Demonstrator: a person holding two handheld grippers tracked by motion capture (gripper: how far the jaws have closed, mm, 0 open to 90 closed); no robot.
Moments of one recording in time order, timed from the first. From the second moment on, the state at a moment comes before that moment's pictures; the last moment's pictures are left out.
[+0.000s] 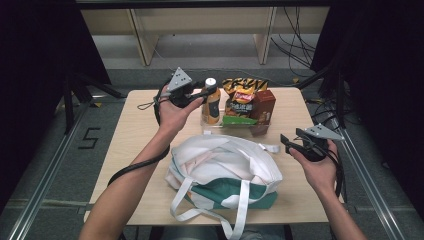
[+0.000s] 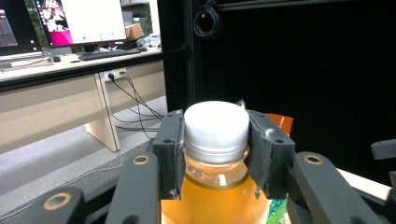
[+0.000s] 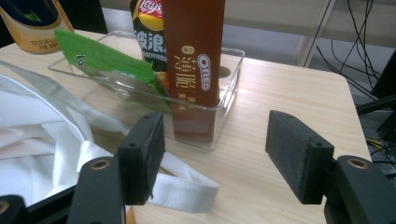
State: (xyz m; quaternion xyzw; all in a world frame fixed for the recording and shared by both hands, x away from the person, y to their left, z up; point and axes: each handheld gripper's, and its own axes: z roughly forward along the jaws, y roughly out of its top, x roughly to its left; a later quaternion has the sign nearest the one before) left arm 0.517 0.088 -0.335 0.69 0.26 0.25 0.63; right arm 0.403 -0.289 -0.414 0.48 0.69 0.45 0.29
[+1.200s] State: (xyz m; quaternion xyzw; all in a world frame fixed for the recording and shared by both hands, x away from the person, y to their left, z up) left arm 0.533 0.083 -0.345 0.69 0.28 0.24 0.62; right arm 0.404 -0.291 -0.415 0.48 0.69 0.45 0.29
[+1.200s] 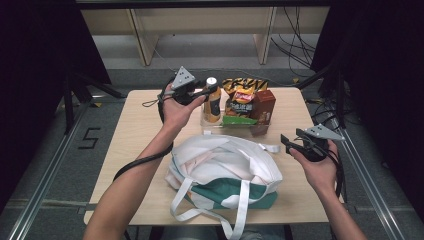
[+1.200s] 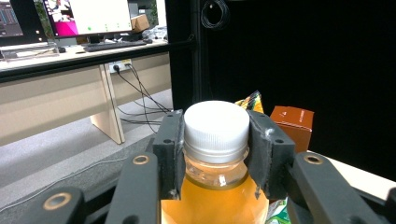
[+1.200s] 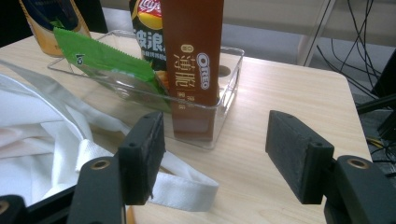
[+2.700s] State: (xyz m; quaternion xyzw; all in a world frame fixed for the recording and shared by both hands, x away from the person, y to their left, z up) left arm 0.550 0.084 -0.363 0.71 0.29 0.25 0.59; right arm 0.403 -0.287 -0.416 0.49 0.68 0.45 0.30
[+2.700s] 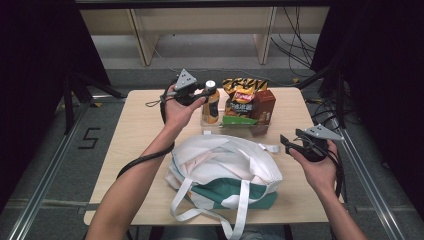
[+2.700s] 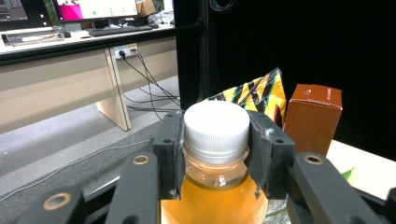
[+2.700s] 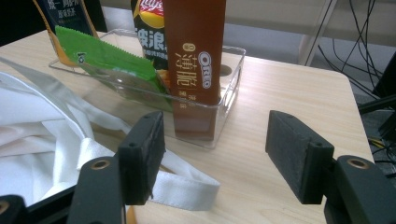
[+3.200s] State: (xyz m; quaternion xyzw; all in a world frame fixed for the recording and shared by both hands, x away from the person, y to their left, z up) left arm 0.553 0.083 -0.370 0.71 0.30 0.25 0.59; right arm 0.404 -0.290 -0.416 0.48 0.69 0.45 0.29
